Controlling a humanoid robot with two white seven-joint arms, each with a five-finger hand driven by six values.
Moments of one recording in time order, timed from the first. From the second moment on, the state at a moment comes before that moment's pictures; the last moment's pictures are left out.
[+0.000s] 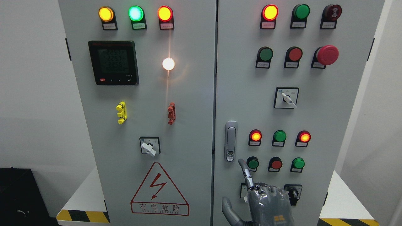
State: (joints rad) left arm 0.00 -0.10 -0.10 -0.07 0.07 -0.06 0.01; right arm -0.14 0.13 0.26 -1.95 1.47 0.09 -0.10
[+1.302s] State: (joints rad) left arm 0.00 -0.10 -0.10 -0.07 0.07 -0.06 0.01; right arm -0.23 0.13 0.34 -1.83 1.51 0.23 -0.09
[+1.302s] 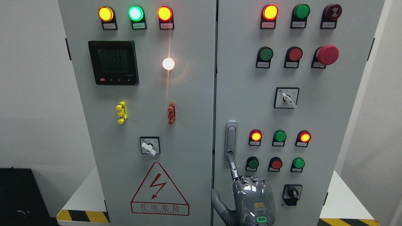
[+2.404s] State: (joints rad) left arm 0.00 -0.10 -0.10 -0.07 0.07 -0.06 0.01; right arm -0.25 0.13 0.33 -1.80 1.51 0.24 -0.09
